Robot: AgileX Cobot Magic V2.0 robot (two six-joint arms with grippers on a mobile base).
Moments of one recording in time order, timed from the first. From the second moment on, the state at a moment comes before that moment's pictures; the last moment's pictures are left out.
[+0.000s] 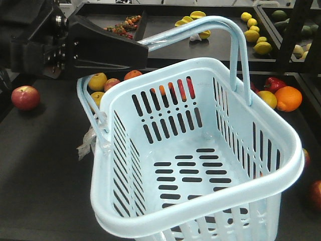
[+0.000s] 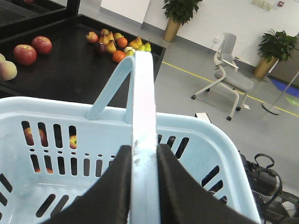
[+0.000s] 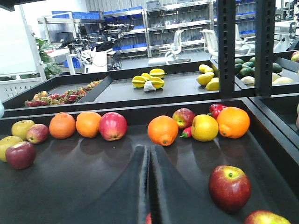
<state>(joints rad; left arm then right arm) -0.28 1.38 -1.42 1.77 -1.25 -2.14 0.01 -0.01 0.03 -0.07 0.06 0.18</state>
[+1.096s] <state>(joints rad) -0.28 1.38 -1.42 1.77 -1.25 -2.14 0.01 -0.01 0.03 -0.07 0.06 0.18</state>
